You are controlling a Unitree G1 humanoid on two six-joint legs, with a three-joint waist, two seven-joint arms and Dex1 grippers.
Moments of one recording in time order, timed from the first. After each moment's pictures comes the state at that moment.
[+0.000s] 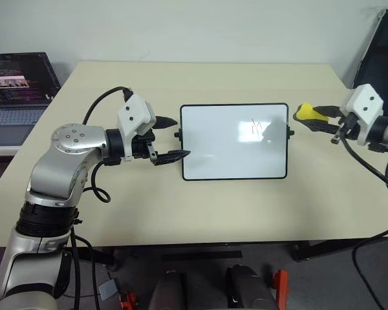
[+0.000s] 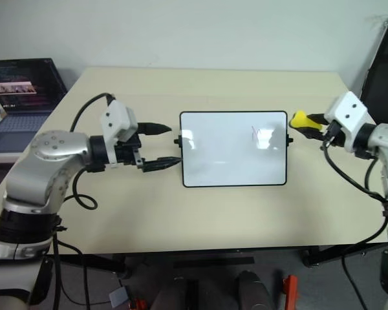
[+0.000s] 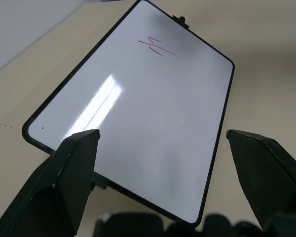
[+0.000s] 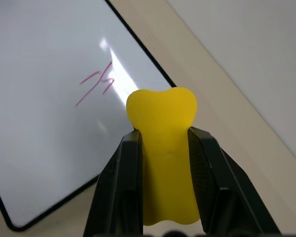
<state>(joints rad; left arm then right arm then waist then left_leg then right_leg) -0.64 0.77 -0.04 -0.15 -0.37 0.53 -1.02 -0.70 -0.85 -0.06 0.26 0.18 0.11 0.97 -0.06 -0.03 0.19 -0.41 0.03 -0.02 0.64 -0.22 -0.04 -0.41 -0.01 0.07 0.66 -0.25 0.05</state>
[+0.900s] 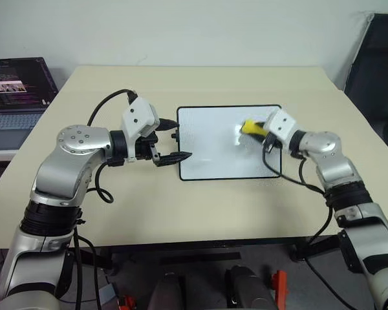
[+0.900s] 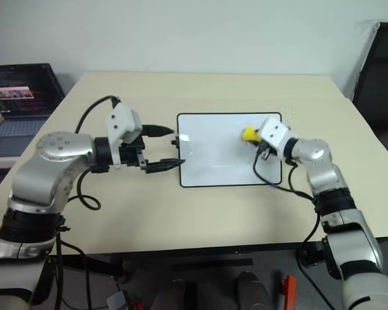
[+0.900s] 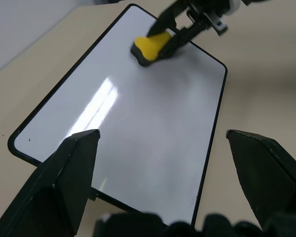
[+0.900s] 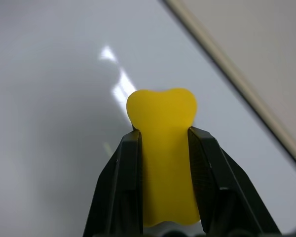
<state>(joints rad) -0.64 0.76 -0.06 -0.14 -0.35 0.53 -1.02 -0.78 -0.52 0.20 0.51 -0.10 -0.06 0.80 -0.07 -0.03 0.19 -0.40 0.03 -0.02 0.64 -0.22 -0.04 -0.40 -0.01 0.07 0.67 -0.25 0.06</state>
